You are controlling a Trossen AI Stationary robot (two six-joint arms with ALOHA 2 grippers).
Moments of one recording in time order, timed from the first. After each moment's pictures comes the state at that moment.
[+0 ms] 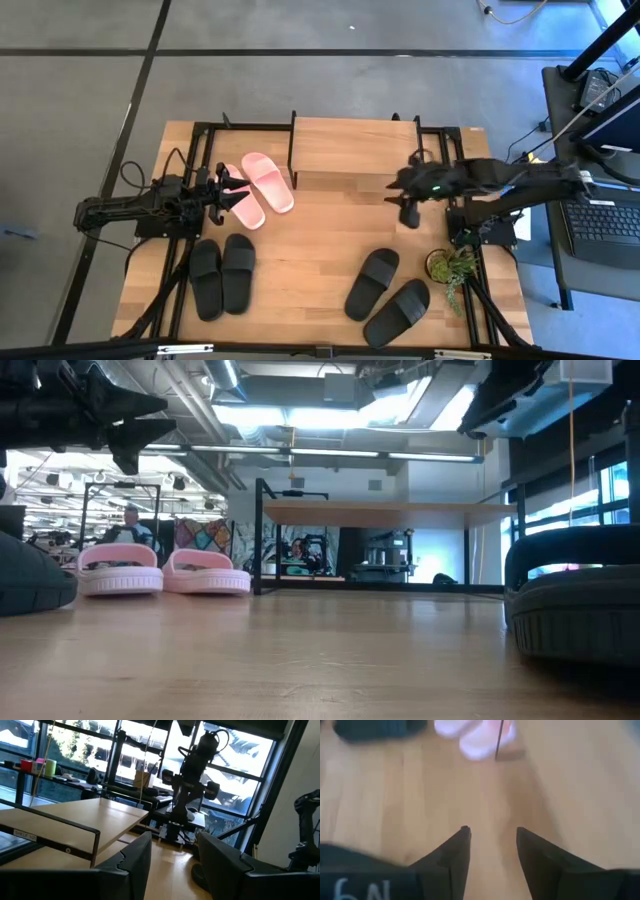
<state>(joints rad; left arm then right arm) 0.13 0.01 0.01 0.20 -0.04 -0.28 0.07 1.05 1.01 -0.79 0.19 0.21</state>
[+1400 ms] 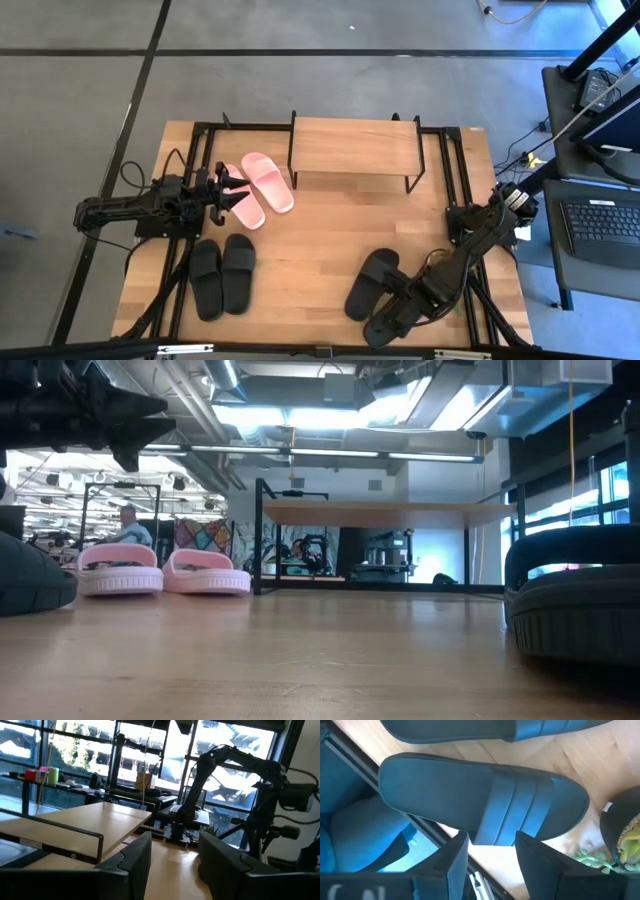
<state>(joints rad) 0.13 0.01 0.01 0.20 -0.04 -0.20 0.76 1.78 1.47 -1.14 -0.12 1.46</state>
